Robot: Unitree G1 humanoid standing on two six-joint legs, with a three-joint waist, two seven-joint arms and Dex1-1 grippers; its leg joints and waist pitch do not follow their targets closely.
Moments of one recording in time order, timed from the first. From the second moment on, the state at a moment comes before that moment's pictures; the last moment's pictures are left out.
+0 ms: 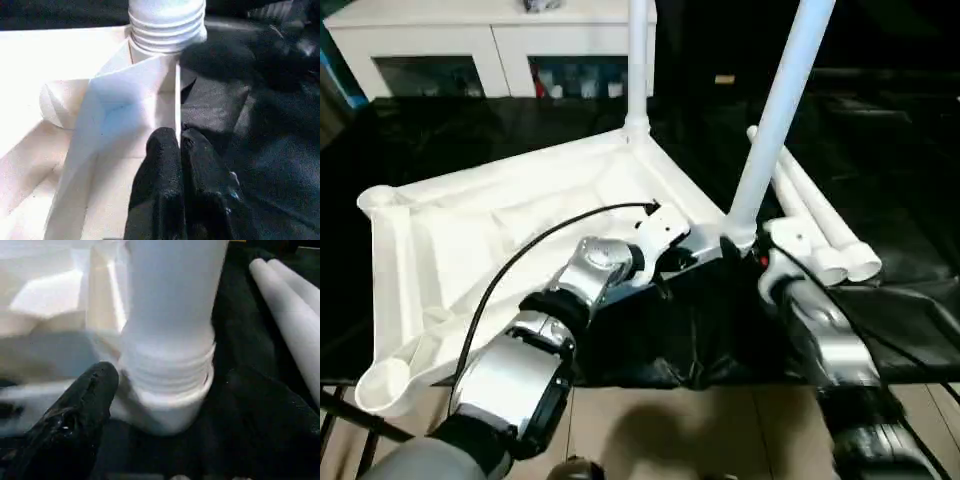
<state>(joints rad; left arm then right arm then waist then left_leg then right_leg) -0.95 0.00 -0.14 1.22 0.13 -0.08 -0.72 -0.36 -0.16 -0.05 0.42 0.05 0.15 0.26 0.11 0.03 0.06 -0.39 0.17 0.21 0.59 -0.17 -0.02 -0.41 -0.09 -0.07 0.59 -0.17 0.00</state>
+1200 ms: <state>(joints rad) -0.74 0.61 -0.06 0.92 0.22 0.24 -0.51 -0.38 -0.19 0.10 0.24 0.08 0.55 0.41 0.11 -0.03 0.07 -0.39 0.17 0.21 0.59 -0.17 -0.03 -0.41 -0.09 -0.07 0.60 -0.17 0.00</state>
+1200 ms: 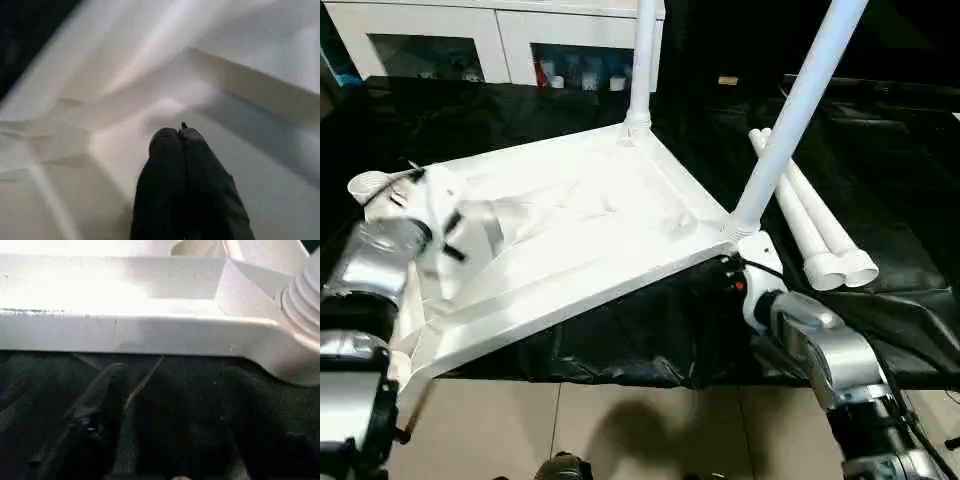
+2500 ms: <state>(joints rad) -0.84 0.35 -0.21 0.89 0.12 0.19 -0.63 -0.80 -0.09 0.01 1.02 0.04 0.14 0.31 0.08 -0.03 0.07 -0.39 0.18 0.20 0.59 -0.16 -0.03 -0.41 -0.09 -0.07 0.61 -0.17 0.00</state>
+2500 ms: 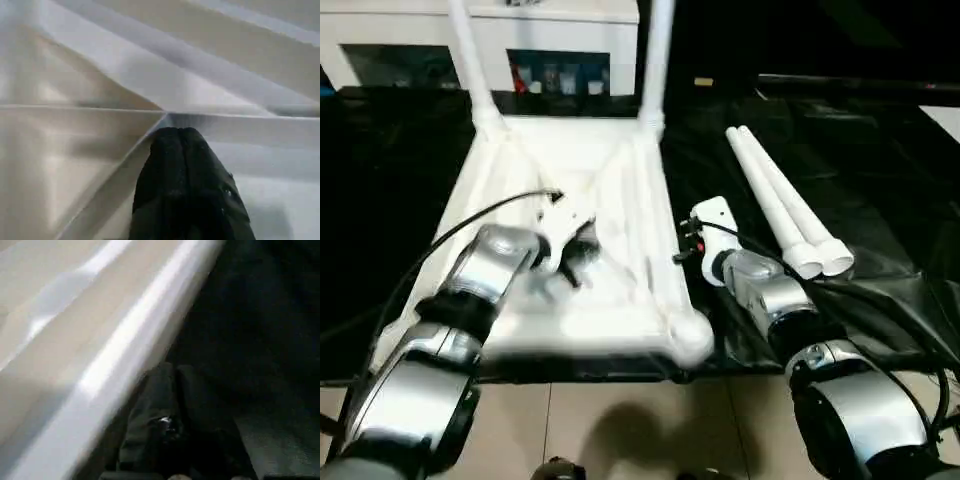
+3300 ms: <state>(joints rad) -0.69 0.27 -0.18 0.54 -0.14 0.12 -1.00 -0.88 -0.36 -0.10 0.87 0.03 0.41 0.18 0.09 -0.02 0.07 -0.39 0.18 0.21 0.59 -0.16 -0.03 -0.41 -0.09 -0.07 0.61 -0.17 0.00</state>
